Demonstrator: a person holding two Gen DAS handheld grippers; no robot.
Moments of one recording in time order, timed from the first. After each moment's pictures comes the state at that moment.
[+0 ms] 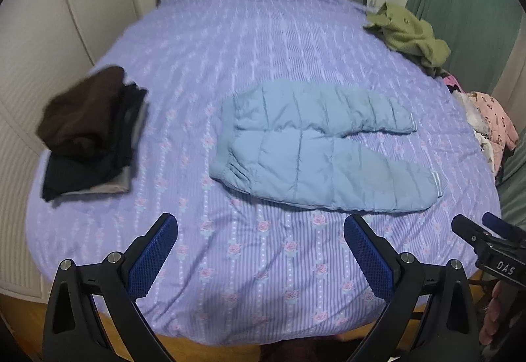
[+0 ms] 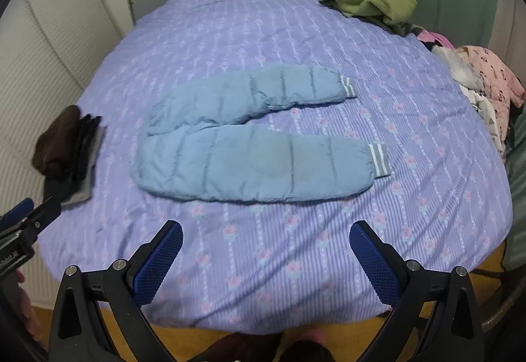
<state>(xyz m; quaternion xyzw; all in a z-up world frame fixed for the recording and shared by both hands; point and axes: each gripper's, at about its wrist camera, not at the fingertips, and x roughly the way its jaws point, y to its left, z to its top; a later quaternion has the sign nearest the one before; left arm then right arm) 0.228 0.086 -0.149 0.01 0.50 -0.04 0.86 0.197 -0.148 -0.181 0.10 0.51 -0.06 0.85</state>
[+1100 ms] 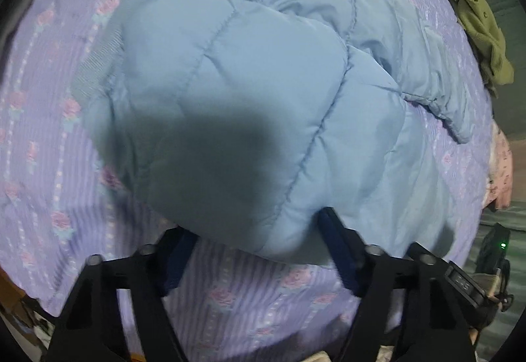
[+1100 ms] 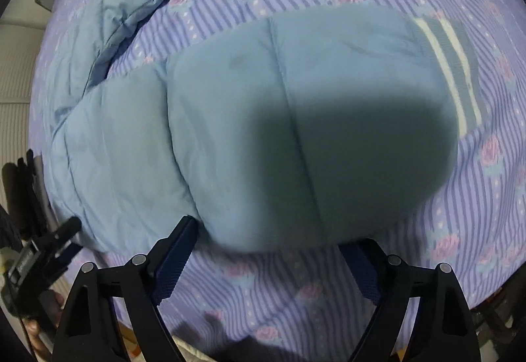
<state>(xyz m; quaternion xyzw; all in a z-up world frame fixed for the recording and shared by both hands) 0.367 0.057 -0.354 -0.18 0.70 -0.04 0.69 0.316 -0.250 -0.381 0.27 0.68 -0.06 0.68</state>
